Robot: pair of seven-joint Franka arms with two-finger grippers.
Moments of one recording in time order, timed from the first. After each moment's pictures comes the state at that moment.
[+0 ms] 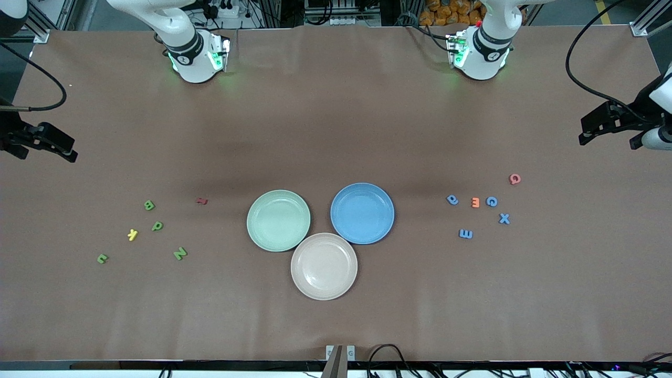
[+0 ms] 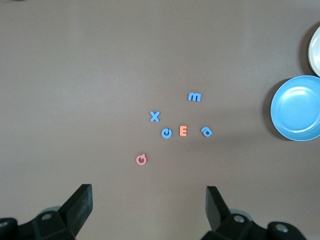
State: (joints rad) left arm 0.04 0.02 -0.09 -1.52 0.00 1.58 0.05; right arm 0.12 0.04 -0.14 -1.51 -0.04 1.62 0.05
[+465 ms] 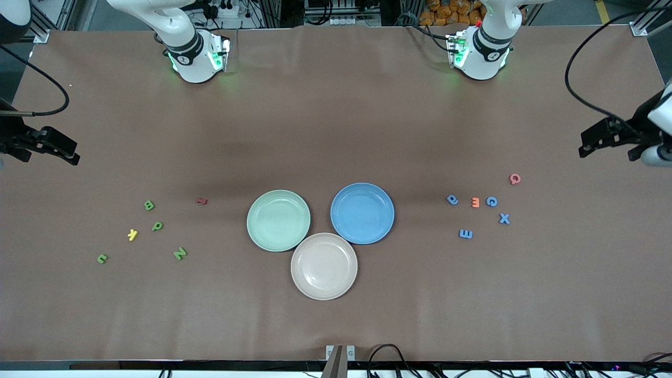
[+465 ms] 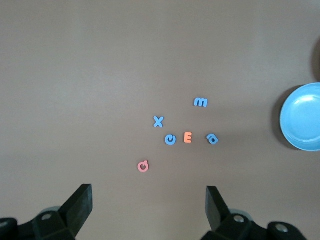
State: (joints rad) left arm 0.05 0.07 -0.09 -1.53 0.00 1.64 0.05; right arm 0.12 0.06 -0.14 -1.51 -0.04 1.63 0.05
